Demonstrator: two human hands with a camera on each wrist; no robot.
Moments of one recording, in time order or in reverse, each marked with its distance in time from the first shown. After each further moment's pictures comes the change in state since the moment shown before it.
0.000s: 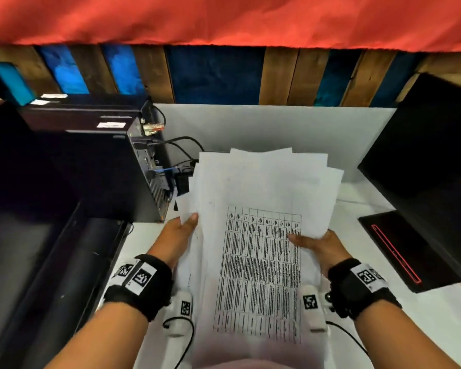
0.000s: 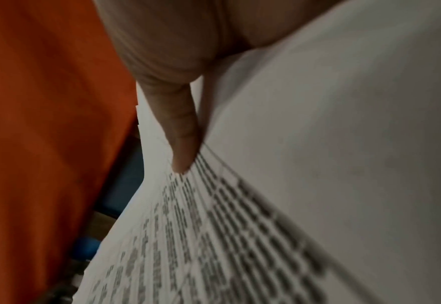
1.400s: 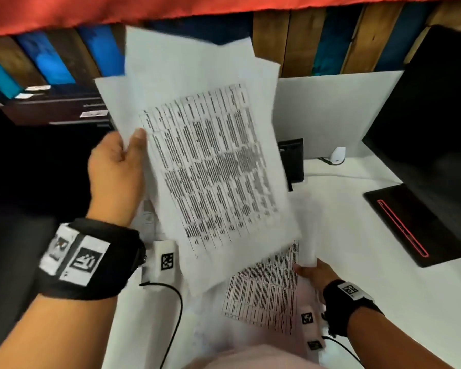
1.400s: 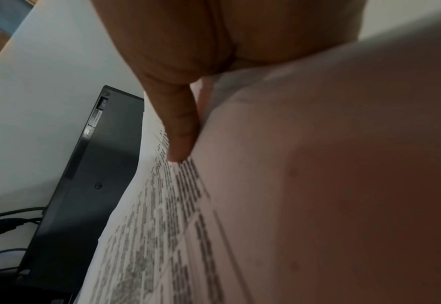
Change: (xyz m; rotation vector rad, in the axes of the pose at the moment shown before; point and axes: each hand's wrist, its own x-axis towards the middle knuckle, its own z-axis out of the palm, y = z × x) left_hand -0.025 0.108 -0.030 0.335 0.575 0.604; right_hand -0.007 0.124 -0.037 -0.185 0.138 0.466
